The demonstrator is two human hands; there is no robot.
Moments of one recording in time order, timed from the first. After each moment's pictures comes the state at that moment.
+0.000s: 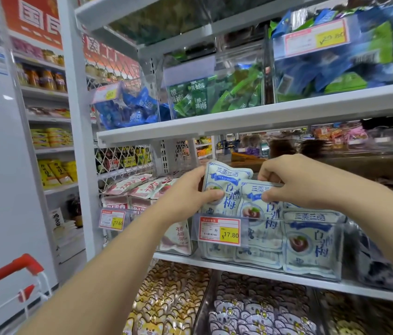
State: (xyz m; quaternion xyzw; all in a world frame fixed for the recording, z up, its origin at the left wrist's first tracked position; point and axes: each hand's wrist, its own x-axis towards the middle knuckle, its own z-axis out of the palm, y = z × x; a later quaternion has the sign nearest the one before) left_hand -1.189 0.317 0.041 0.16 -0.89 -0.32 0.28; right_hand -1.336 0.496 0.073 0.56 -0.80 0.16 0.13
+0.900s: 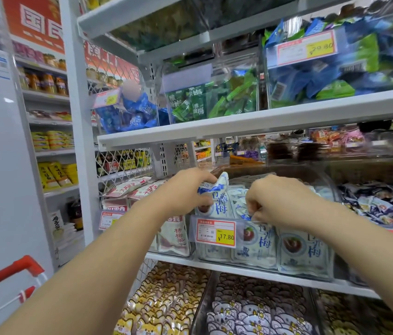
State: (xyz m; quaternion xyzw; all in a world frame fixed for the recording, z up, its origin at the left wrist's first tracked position) left_hand -1.184 0.325 0.066 0.20 -0.96 -0.02 0.19; right_hand -1.319 0.485 0.051 0.56 -0.81 0.04 0.18
